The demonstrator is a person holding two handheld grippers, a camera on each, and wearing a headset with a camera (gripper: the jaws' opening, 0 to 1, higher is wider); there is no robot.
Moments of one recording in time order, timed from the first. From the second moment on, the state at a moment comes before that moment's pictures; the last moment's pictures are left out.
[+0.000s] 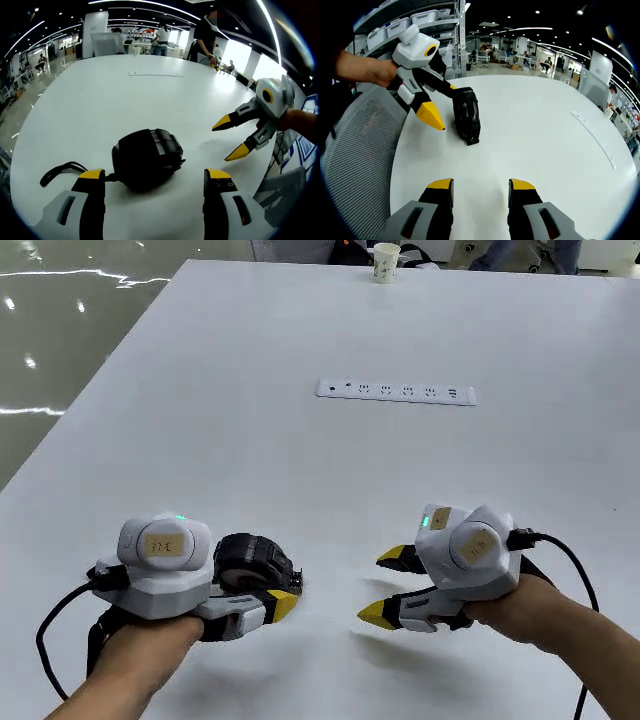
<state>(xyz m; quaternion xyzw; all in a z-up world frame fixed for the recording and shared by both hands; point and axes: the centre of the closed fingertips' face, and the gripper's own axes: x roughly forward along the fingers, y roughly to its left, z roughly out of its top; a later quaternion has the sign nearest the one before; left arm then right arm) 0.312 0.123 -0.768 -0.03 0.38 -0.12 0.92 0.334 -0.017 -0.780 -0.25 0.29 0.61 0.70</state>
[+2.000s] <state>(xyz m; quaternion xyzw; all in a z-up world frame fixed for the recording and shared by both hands) 0.259 0.107 -0.735 0.03 0.28 -0.25 0.93 0.283 -0.079 -0.747 -0.11 0.25 0.49 0.83</state>
